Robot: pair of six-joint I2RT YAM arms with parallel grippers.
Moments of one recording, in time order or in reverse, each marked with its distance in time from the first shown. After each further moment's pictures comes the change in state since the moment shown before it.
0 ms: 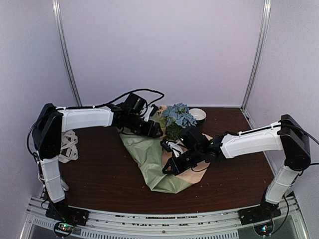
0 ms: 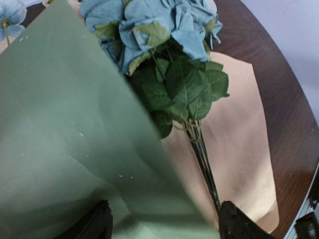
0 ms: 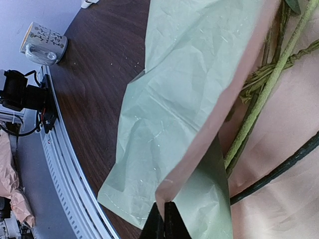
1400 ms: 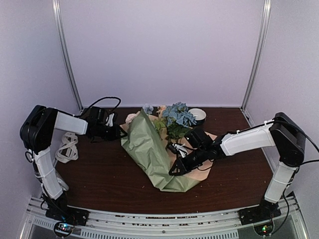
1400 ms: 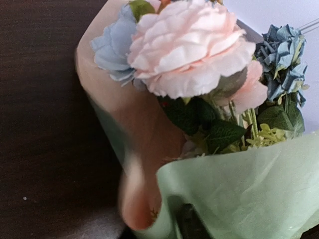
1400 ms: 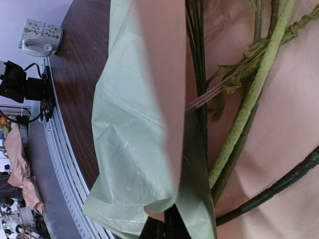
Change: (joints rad) left arm 0.420 -0.046 -0.424 0.430 0.247 -0.089; right arm -0.120 0.057 -0.065 0.026 -0.175 -0.041
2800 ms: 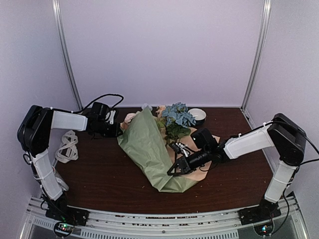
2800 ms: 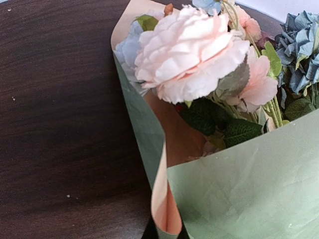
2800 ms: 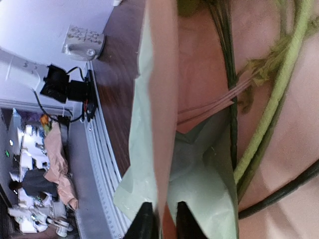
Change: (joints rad) left arm -0.037 -0.051 0.070 -0.171 -0.209 0.163; right arm -0.048 -0.003 -0.109 0.259 -0.231 0.121
